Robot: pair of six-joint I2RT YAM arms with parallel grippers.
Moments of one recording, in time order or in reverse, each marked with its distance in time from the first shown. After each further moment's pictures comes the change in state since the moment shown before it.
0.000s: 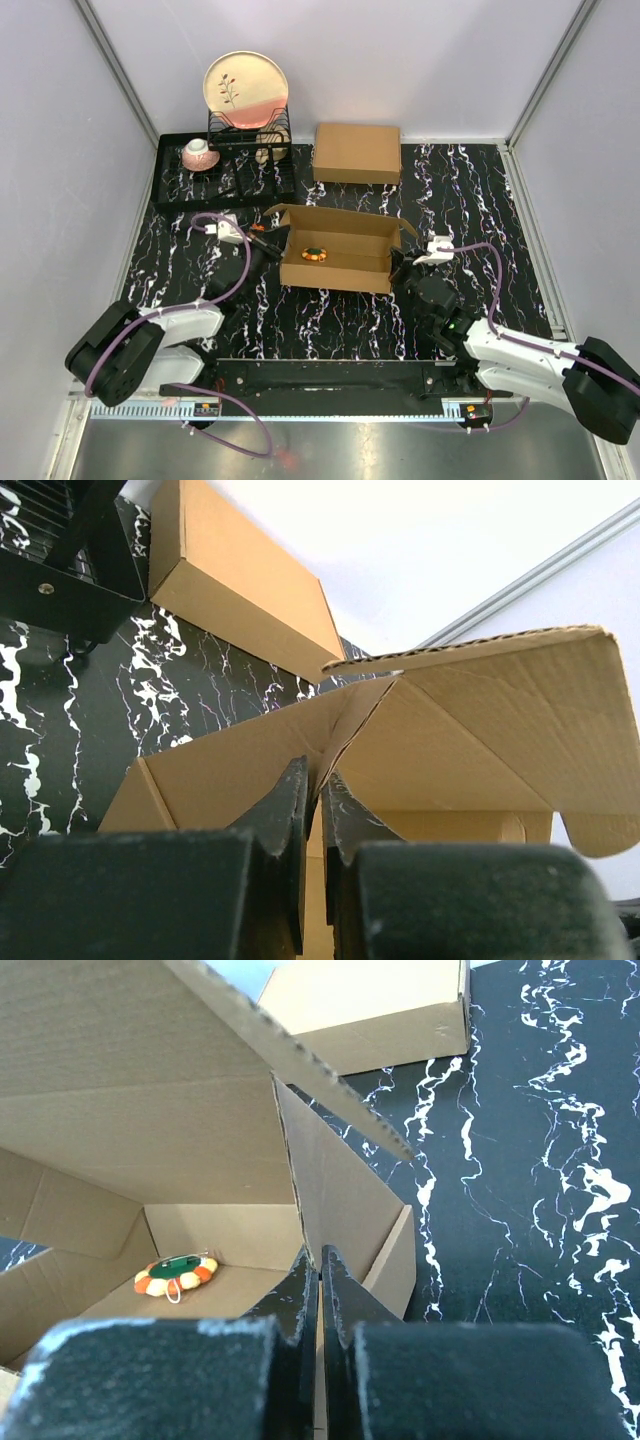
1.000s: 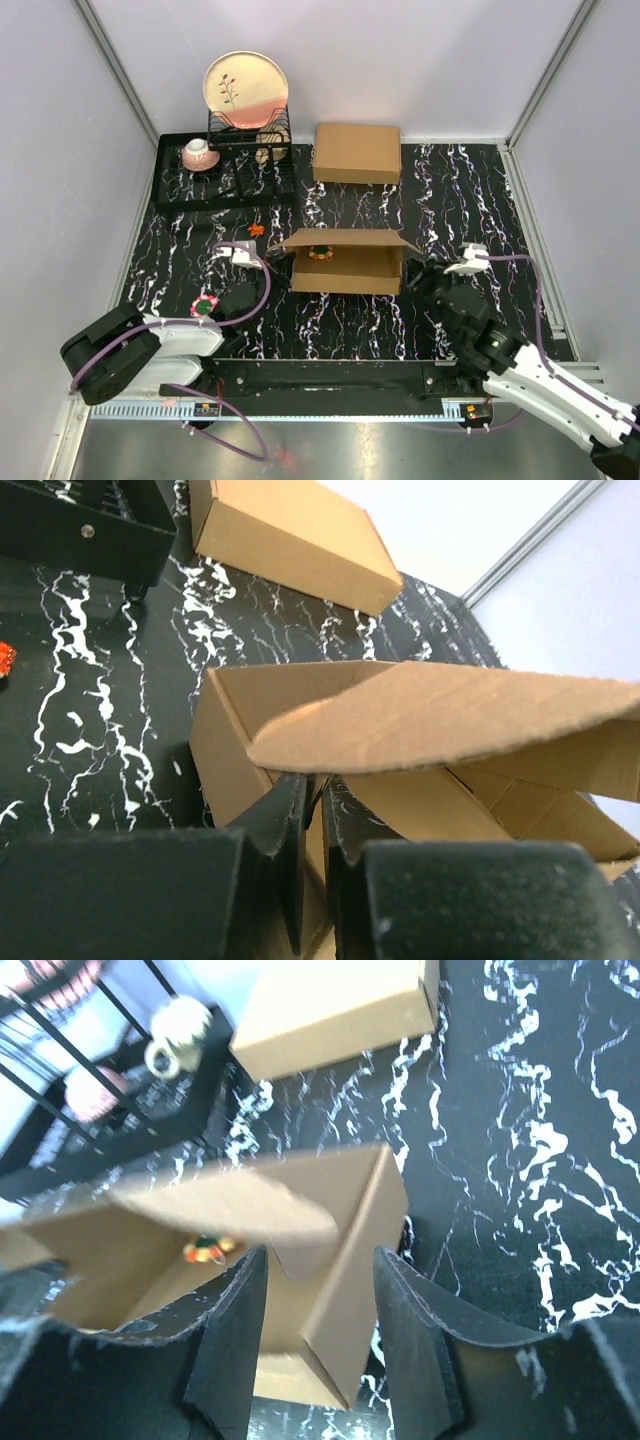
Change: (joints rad) left arm -0.256 -0.034 -0.146 0.071 -0.253 0.267; right arm 0.002 -0.461 0.061 -0.618 0.004 0.158
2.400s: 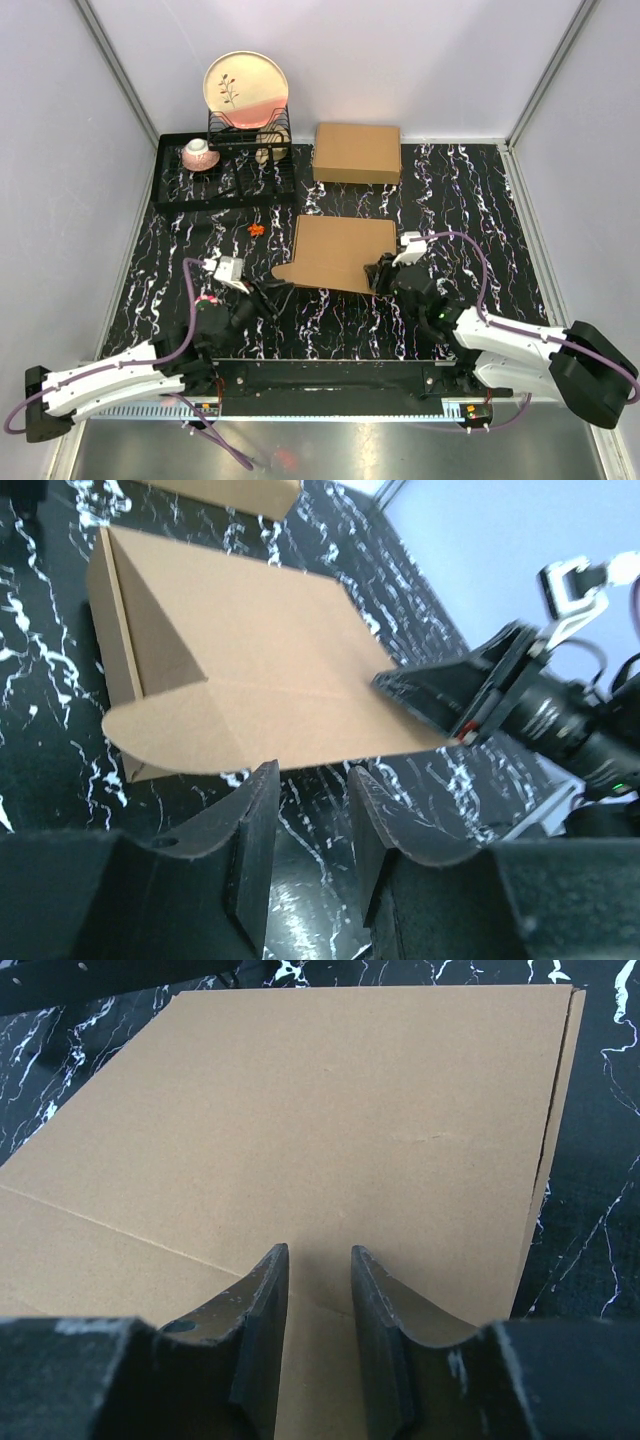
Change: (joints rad) left arm -0.315 -0.804 0.113 -1.062 -0.069 -0.084; right arm 0.001 0.592 0.042 0.381 -0.275 -0.021
